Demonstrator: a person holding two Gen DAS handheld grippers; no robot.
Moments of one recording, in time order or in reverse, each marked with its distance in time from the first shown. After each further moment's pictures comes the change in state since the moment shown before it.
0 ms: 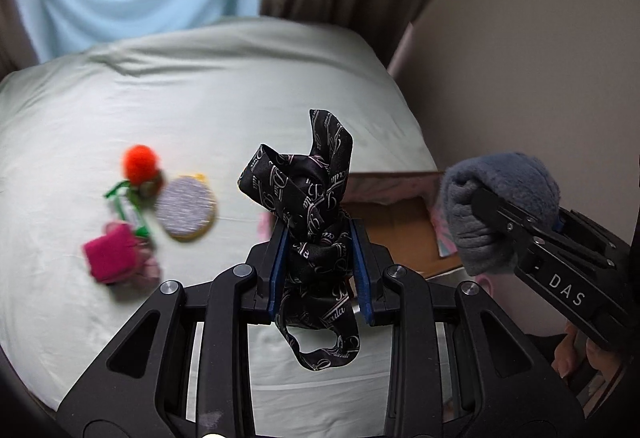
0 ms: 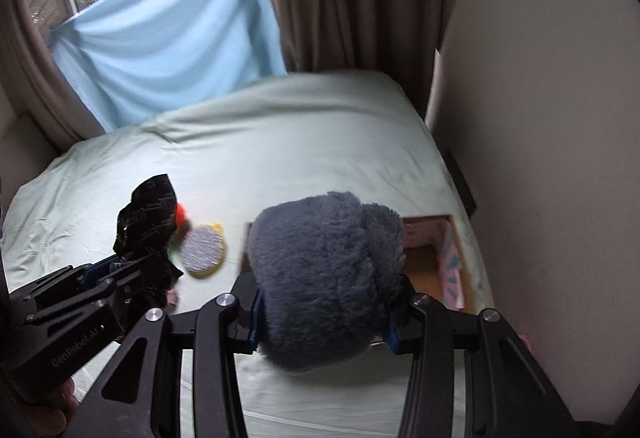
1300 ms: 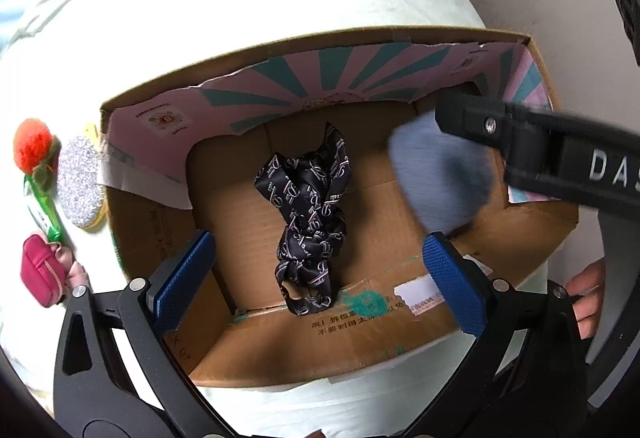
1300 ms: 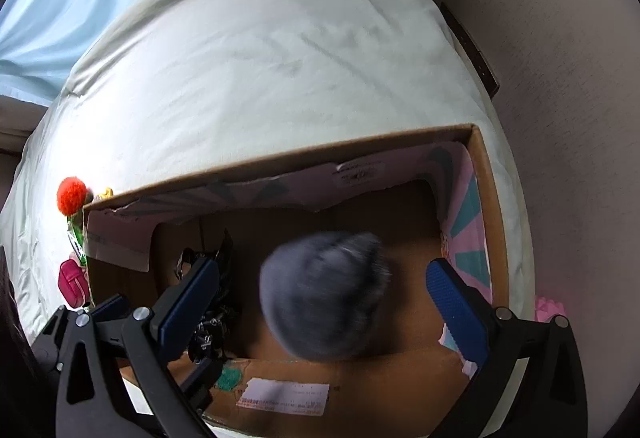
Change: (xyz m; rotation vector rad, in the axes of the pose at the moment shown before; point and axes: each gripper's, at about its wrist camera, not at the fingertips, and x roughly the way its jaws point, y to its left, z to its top) left arm 0.228 -0.073 -0.023 0.138 0.449 0.095; right arm 0.220 -0.114 -0.008 0.162 0.463 0.040
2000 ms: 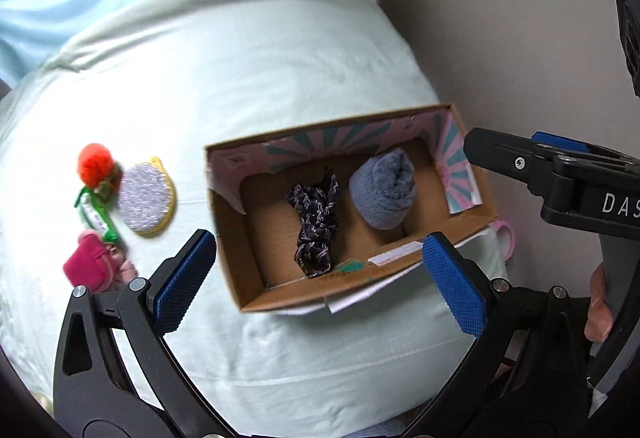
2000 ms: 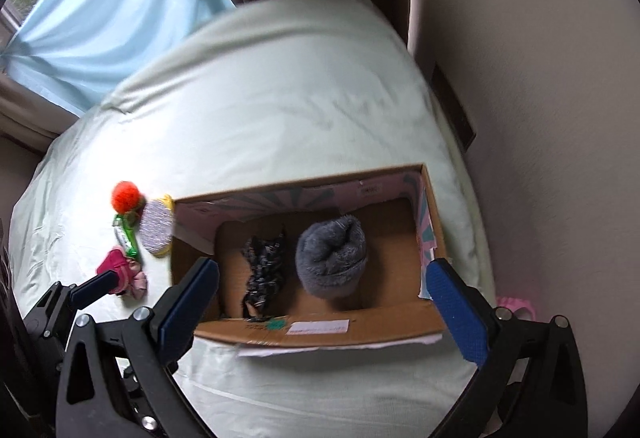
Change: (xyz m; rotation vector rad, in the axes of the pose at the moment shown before) left arm -0.151 0.019 -0.041 0.002 -0.243 -0.026; right arm -0.144 0.038 -0.041 -0.058 -0.187 0.002
